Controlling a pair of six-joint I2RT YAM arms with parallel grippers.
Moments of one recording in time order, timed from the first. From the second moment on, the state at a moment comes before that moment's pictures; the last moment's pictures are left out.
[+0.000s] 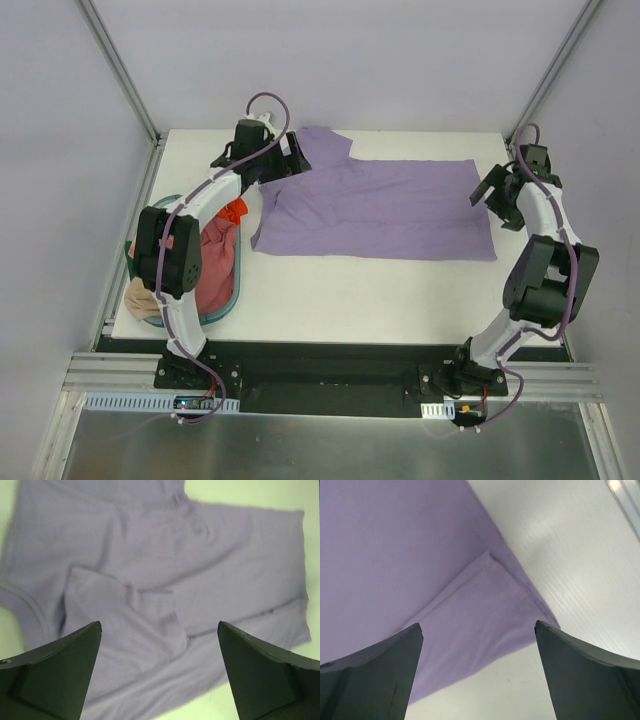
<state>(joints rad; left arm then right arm) -0.28 1.92 1.53 -0.19 0.24 -0.53 -0.25 1.75 1.41 -0.69 0.08 0.42</state>
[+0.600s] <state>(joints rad) -0.35 1.82 1.13 -0.21 0.34 -0.62 -0.09 1.91 1.33 -0.73 -0.06 0.35</state>
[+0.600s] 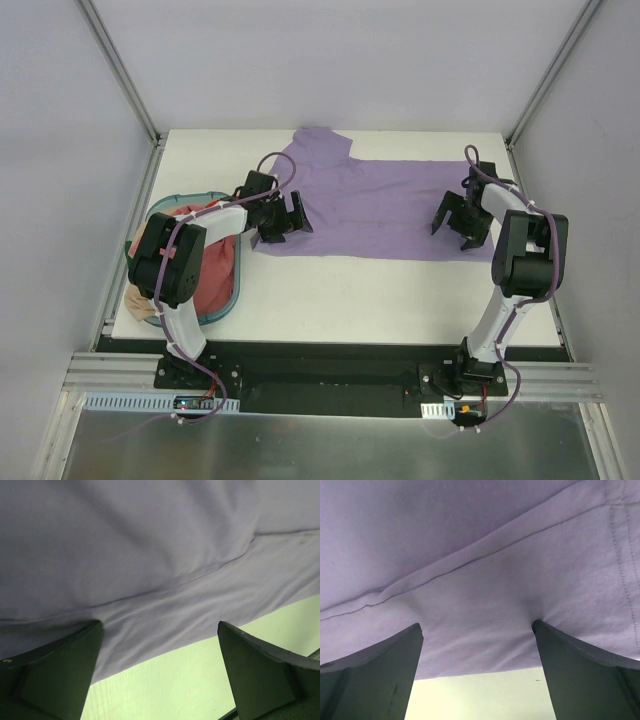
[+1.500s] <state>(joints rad) -0.59 1.22 0.51 -0.22 0.18 -0.81 -0.20 1.46 0.80 -0.77 0.05 0.37</state>
